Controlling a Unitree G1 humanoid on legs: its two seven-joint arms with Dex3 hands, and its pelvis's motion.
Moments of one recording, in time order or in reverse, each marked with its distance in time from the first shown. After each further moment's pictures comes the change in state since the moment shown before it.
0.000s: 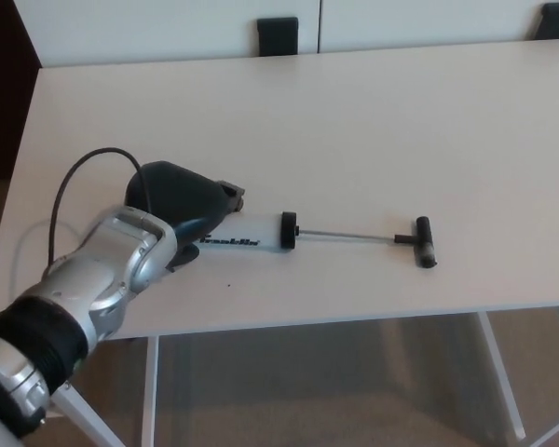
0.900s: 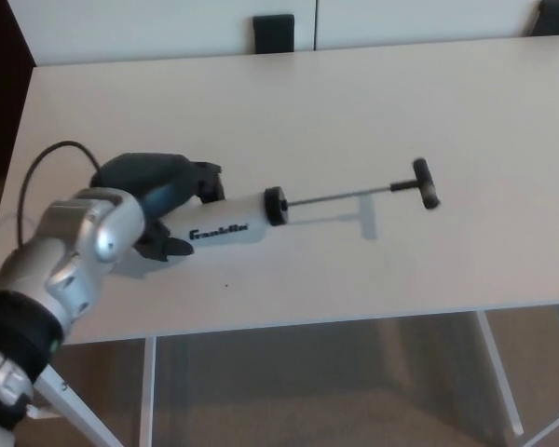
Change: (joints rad) left_arm 0.037 0.021 0.274 -0.021 -0.209 -0.053 -0.203; right_arm 0.072 0.019 -0.120 -0.794 0.226 0.004 -0.071
